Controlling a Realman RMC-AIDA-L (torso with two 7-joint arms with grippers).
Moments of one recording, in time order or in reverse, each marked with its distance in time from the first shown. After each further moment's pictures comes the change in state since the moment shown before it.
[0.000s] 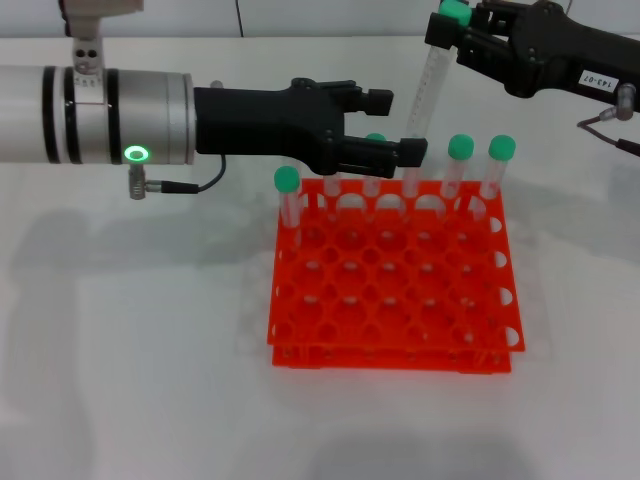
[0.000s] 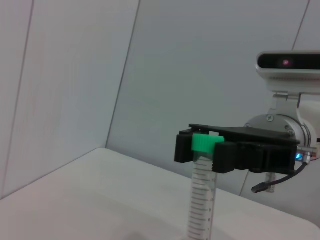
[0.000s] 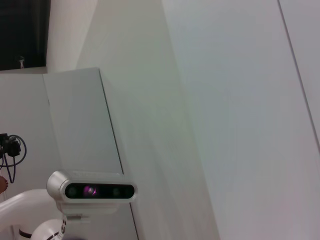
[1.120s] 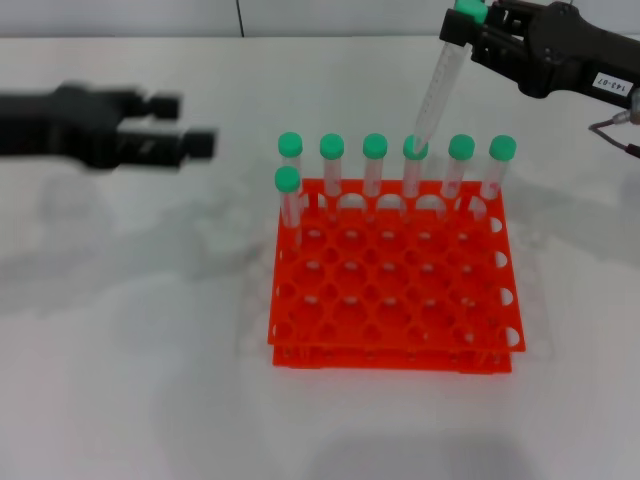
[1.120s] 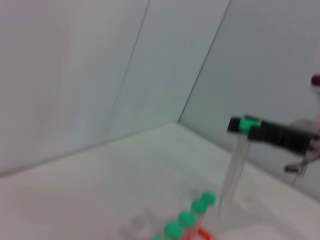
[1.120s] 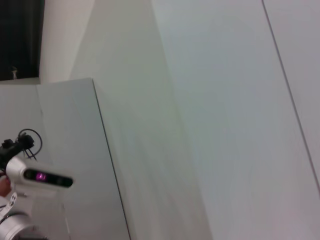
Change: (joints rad) left arm 0.332 0.082 -0.109 0.612 0.078 0.229 -0.502; right arm -0.029 0.002 0.000 -0.001 0.034 -0.007 -0.012
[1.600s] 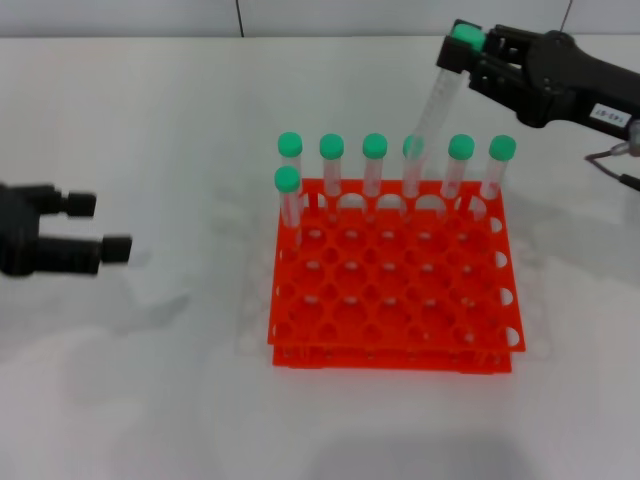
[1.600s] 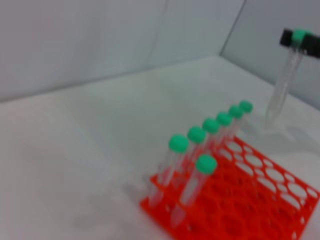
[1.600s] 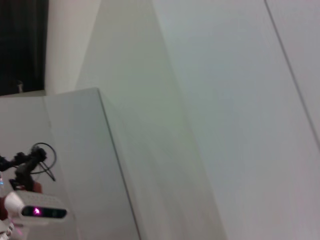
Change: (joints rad) left arm 0.132 0.013 -0.061 0.068 0.151 0.080 0.089; right arm -0.046 0.005 -0.091 0.022 0.092 -0.015 -0.030
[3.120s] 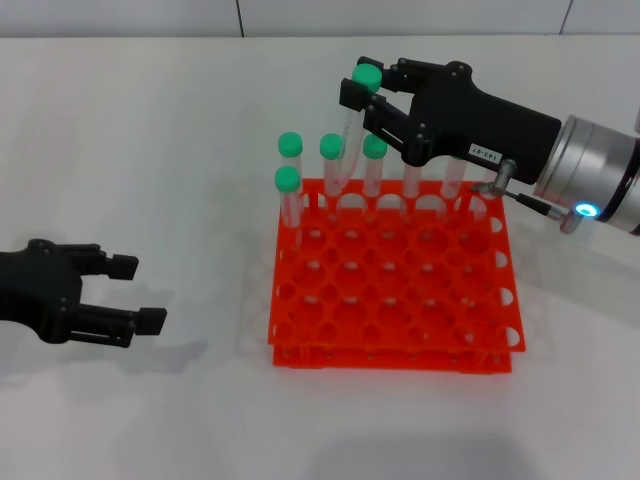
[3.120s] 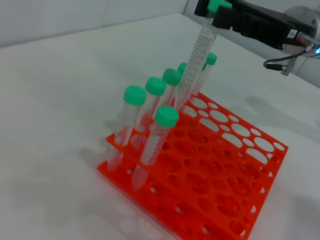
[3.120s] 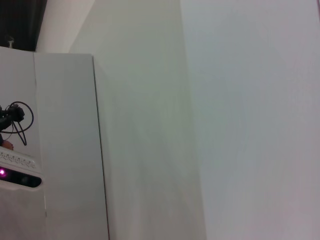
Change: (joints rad) left arm -0.016 -0.044 0.020 -0.081 0.105 0.047 0.137; right arm 0.015 0.004 -0.573 0.038 0.523 0.340 -0.406
